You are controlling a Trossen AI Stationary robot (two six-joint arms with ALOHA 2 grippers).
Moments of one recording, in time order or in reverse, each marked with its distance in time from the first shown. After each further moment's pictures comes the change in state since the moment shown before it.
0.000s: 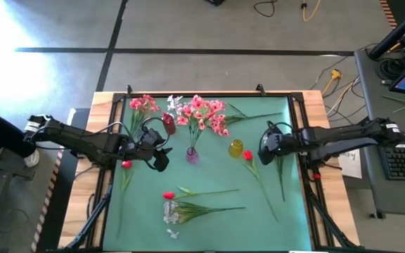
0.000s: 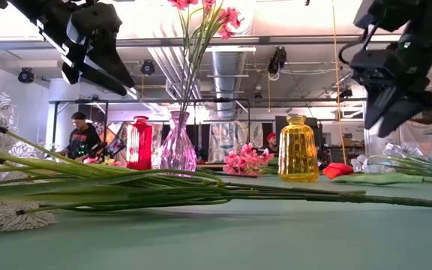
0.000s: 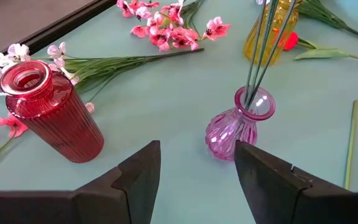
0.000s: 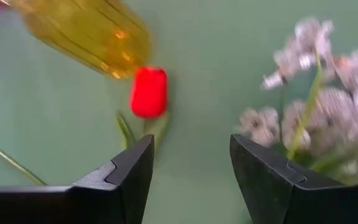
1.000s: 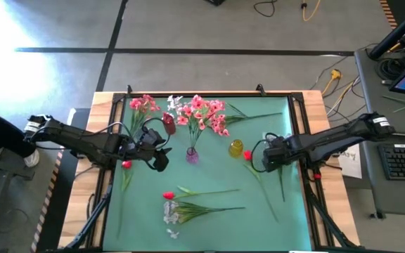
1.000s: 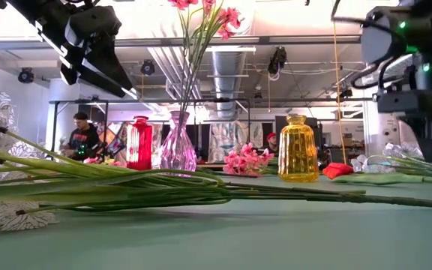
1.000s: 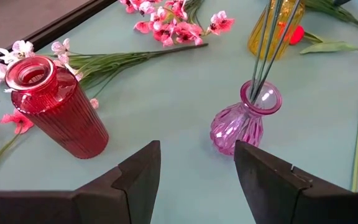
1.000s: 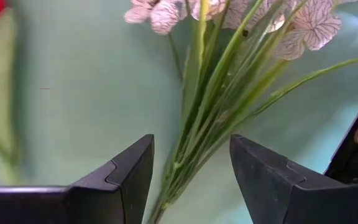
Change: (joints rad) left arm 0.000 0.000 0.000 -0.022 -0.003 -0.001; right arm 0.111 0.229 0.009 -0.252 -0.084 0.303
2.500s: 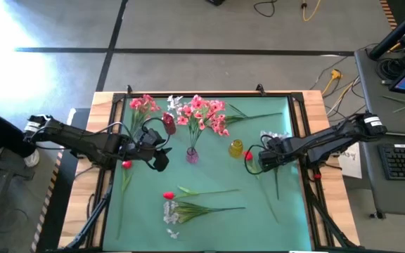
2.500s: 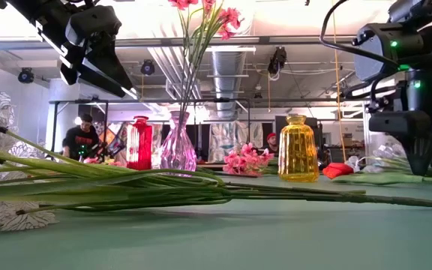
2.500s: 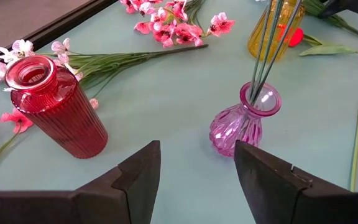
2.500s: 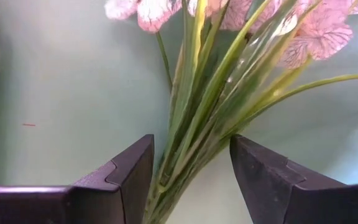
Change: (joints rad) left arm 0.000 0.000 0.000 0.003 -0.001 -0.009; right arm -0.001 0.106 -0.024 0.115 0.082 -0.004
